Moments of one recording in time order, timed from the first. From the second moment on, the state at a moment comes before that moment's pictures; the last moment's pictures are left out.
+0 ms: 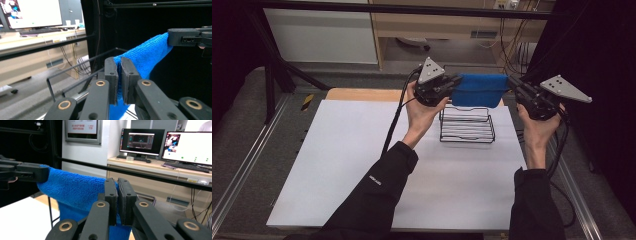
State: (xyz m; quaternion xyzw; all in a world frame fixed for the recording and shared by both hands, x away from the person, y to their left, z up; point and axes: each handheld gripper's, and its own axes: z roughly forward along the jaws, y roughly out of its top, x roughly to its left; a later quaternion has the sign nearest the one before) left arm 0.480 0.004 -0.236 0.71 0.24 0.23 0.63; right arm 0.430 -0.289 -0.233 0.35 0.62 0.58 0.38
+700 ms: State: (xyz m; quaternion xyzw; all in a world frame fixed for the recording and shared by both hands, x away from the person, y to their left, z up) left arm 0.471 0.019 -0.232 0.74 0.24 0.20 0.60; right arm 0.423 -0.292 -0.259 0.36 0.65 0.57 0.35
